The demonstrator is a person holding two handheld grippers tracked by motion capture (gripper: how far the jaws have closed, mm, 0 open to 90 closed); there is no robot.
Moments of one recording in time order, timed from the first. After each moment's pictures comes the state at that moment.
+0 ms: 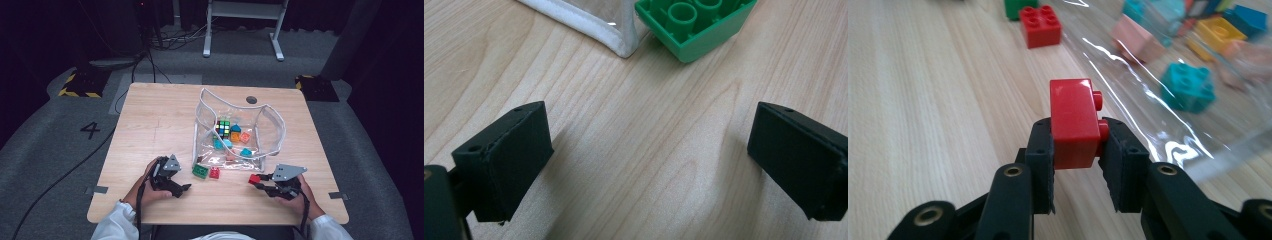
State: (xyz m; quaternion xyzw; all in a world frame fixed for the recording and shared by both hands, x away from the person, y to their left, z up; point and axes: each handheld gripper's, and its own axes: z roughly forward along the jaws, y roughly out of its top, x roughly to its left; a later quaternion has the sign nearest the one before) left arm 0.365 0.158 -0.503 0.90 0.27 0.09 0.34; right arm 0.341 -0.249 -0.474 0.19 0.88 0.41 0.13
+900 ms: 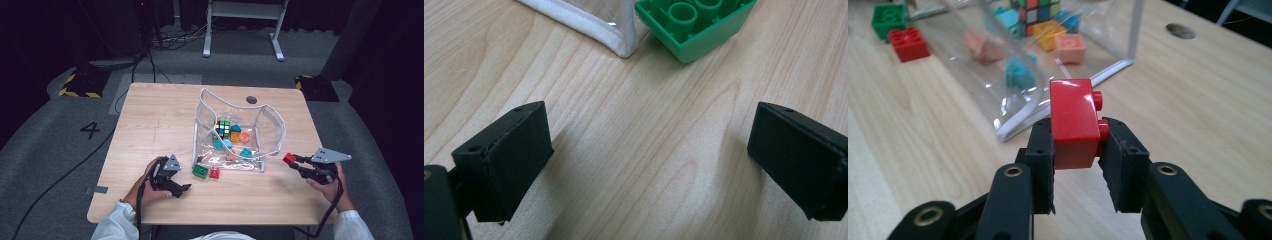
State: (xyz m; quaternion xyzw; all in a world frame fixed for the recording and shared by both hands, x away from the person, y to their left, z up) left arm 0.365 0.158 -0.503 0.90 0.27 0.08 0.34; right arm 0.371 -0.345 -0.438 0.29 0.83 0.43 0.22
